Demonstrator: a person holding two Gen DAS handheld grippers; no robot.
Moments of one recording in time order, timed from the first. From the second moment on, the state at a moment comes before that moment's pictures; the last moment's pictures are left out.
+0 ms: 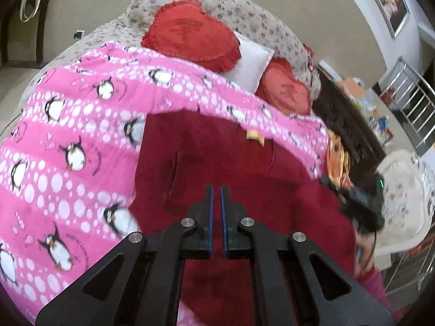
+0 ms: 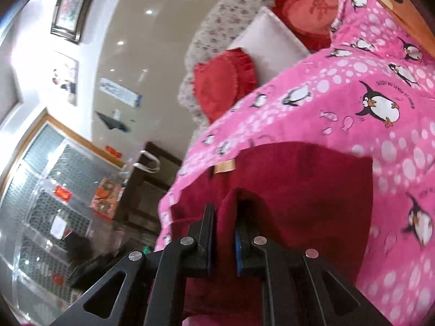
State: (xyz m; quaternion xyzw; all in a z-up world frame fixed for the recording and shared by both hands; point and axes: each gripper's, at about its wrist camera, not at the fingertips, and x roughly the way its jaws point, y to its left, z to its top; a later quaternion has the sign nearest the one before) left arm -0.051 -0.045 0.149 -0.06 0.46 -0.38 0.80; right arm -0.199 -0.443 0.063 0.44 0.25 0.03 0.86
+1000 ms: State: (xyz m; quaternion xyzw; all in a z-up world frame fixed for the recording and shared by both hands) left arm -0.192 -0.075 0.048 -0.11 0.58 -0.46 0.67; right arm -0.161 -0.463 0.020 0.47 0.31 -0.01 0.83
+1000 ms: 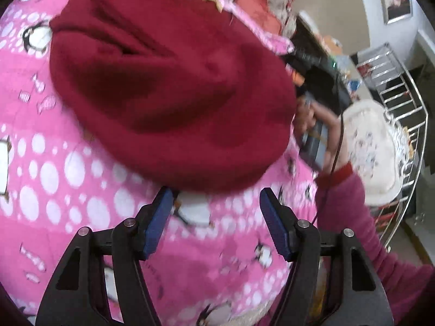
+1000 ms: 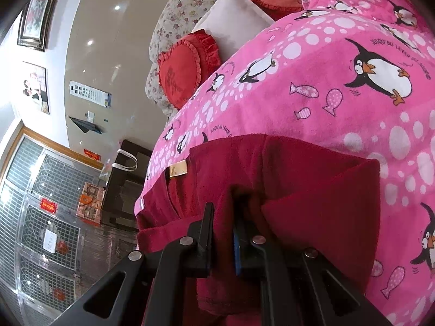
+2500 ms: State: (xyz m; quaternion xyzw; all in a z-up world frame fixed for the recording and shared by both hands) left arm 0.058 -0.067 0.089 -0.32 0.53 -0.34 0.71; right arm -0.164 -0.478 0.041 0.47 0.28 -0.03 0.84
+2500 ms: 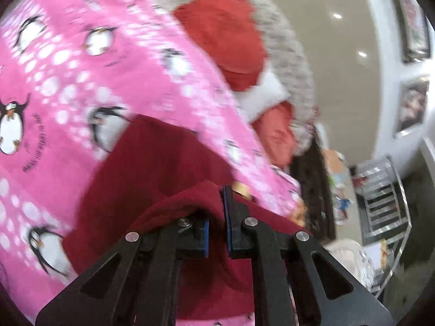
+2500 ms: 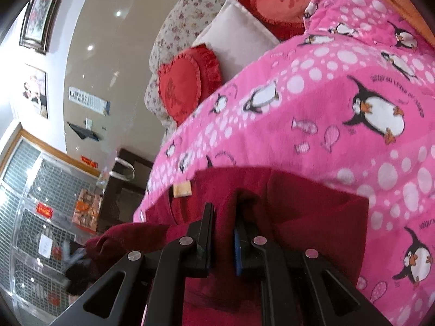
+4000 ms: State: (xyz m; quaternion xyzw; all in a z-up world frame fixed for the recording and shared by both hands) left arm 0.063 -0.042 0.113 -0.17 0.48 -0.34 0.79; right arm -0.142 -0.475 0.088 0.36 0.30 -0.03 0.88
